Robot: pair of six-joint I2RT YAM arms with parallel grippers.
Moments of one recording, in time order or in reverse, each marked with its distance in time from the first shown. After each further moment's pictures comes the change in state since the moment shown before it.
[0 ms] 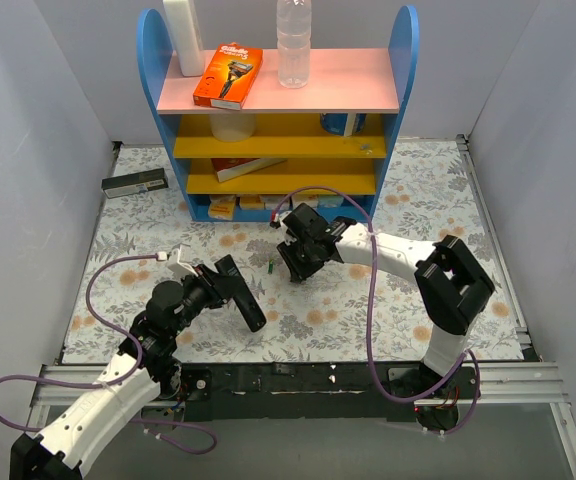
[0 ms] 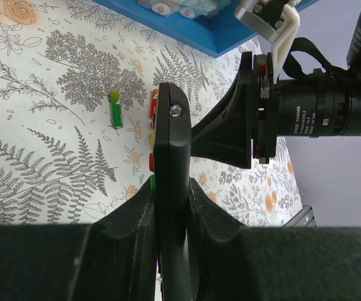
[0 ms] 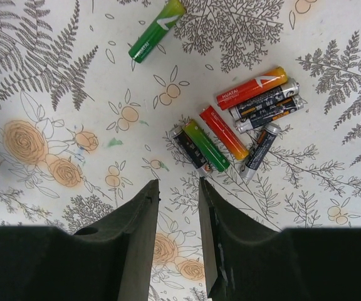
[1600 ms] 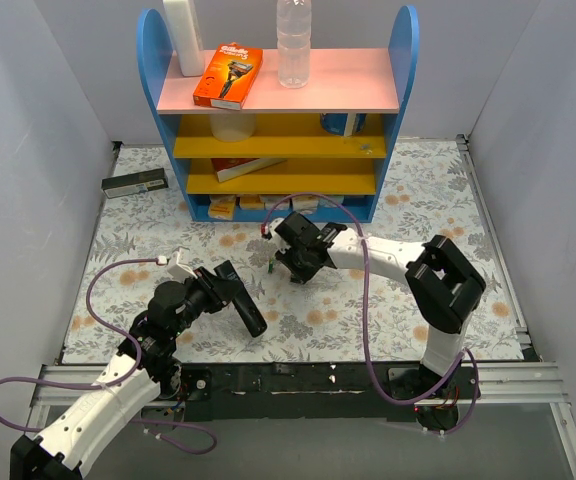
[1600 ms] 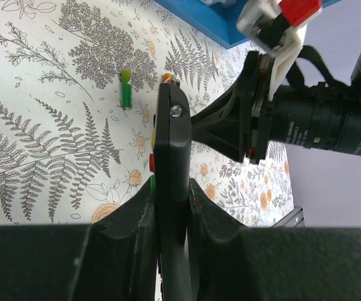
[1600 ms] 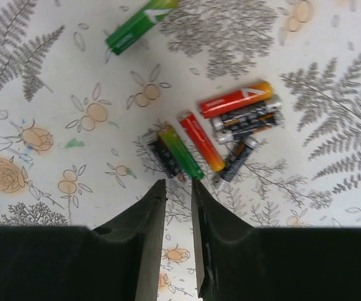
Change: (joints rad) left arm -0.001 -0.015 0.003 -0.089 -0.008 -0.088; right arm 0.059 0.050 -0.004 0.005 0.136 -0.211
